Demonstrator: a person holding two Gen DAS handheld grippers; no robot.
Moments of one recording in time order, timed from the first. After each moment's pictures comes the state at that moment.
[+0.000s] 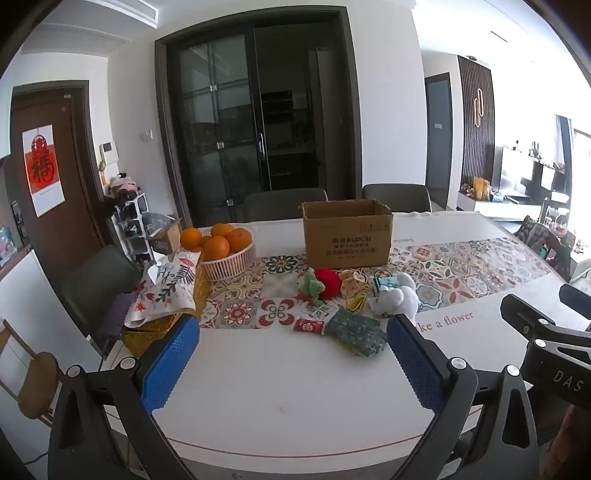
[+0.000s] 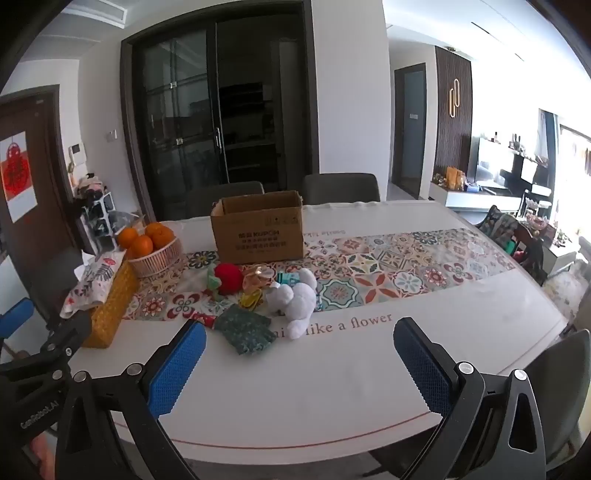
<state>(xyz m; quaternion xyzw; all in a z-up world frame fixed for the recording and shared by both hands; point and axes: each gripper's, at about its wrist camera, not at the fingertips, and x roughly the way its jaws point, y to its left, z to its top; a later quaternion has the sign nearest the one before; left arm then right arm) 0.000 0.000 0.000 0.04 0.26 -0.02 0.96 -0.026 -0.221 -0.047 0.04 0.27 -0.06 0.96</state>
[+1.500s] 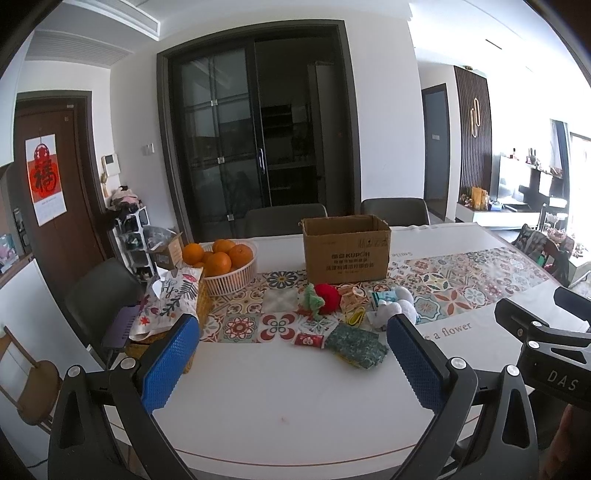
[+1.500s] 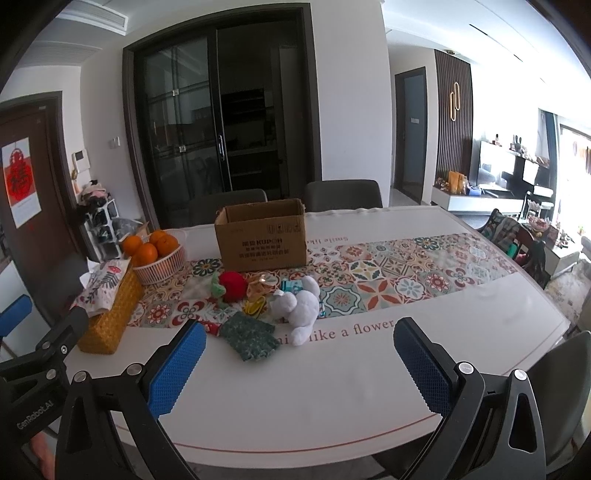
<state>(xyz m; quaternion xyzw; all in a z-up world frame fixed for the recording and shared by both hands) -0.010 0.001 0.015 0.05 0.23 -0.01 0.97 -0.031 -0.221 -0.039 0.04 0.26 -0.05 0.96</state>
